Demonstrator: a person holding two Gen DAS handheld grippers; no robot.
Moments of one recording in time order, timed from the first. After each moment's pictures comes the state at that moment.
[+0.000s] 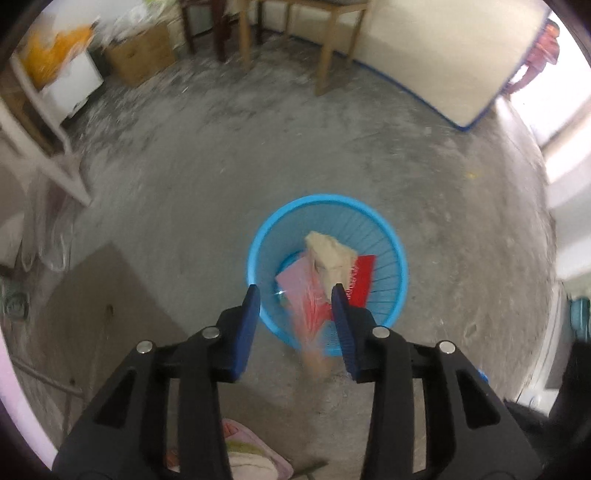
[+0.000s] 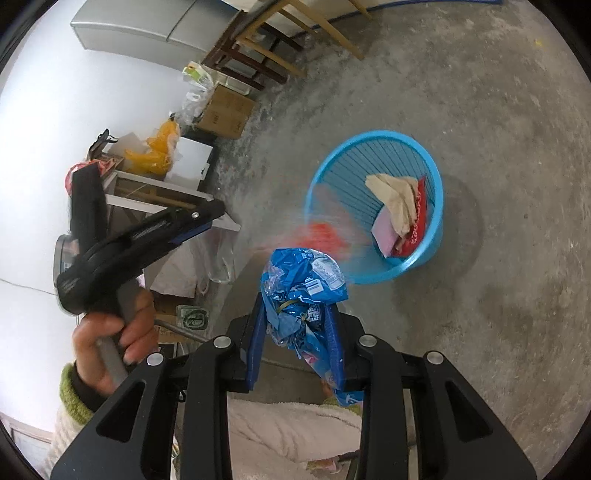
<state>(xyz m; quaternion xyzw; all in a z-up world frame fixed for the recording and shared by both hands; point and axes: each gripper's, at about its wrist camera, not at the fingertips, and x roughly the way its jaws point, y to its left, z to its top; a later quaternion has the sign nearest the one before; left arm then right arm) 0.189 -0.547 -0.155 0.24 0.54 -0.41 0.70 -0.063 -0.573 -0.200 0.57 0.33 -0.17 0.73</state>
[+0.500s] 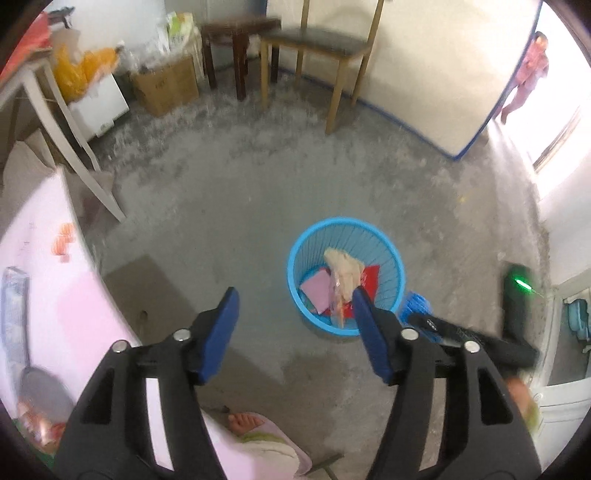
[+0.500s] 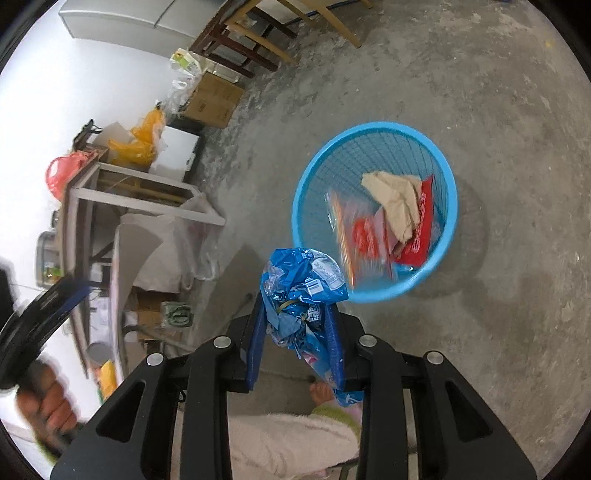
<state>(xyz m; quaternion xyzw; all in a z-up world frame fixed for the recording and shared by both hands) 0.193 -0.436 -0.037 0.21 0.47 -0.43 0.74 -0.006 -0.599 -0.234 0.56 0.36 -0.19 0.72</state>
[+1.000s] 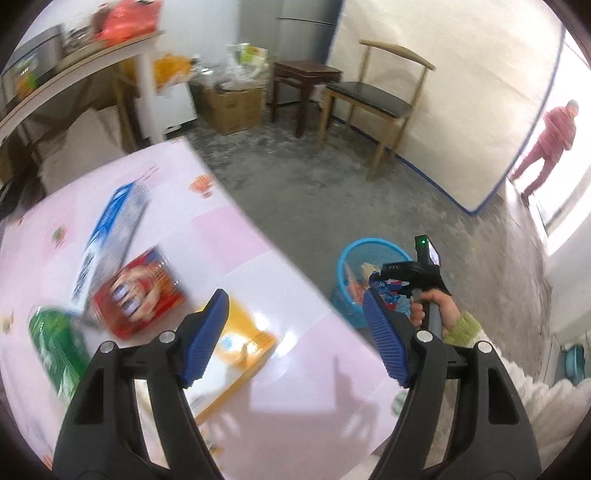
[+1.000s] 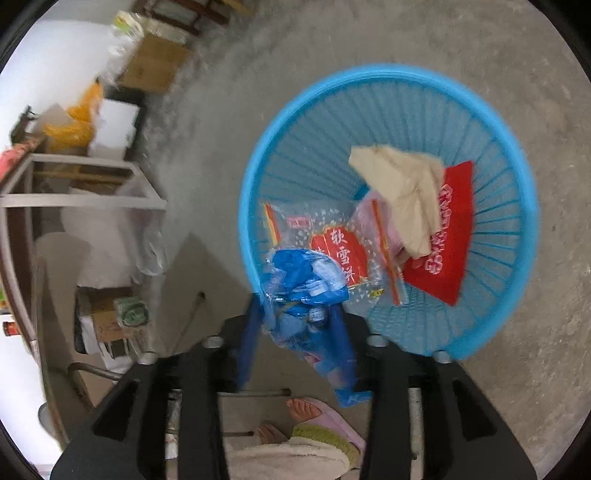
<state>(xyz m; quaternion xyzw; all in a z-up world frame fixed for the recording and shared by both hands) 0.173 -0.242 0.019 0.12 0.43 -0.37 0.81 0.109 -0.629 -0.344 0.55 0.48 -0.22 0.65</state>
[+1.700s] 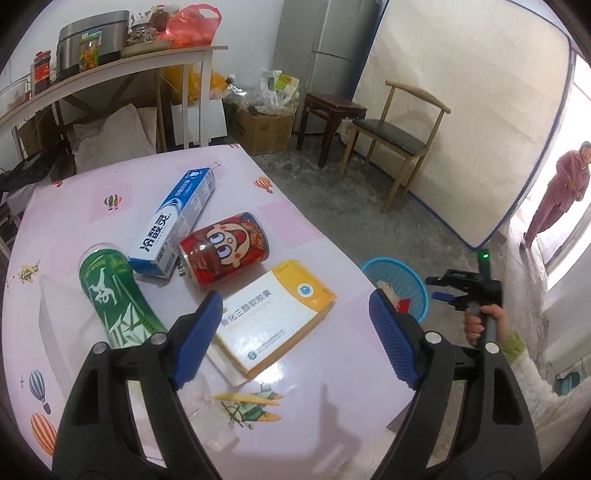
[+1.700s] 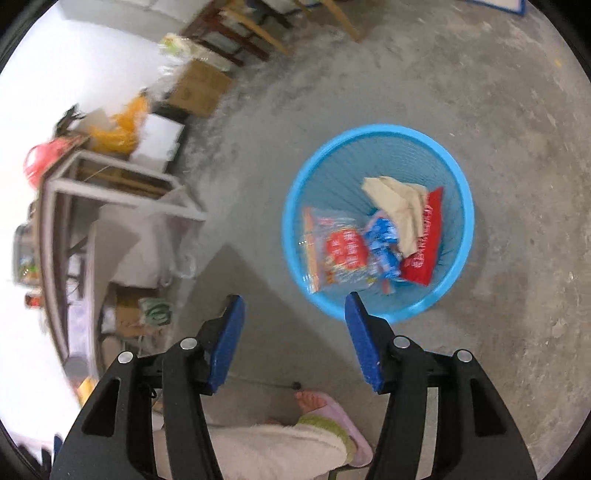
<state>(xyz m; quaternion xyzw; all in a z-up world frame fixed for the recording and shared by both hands) 0.153 -0.133 0.027 0.06 0.39 -0.35 0.85 0.021 -0.585 -0.208 0.52 0.39 -0.18 0.74</state>
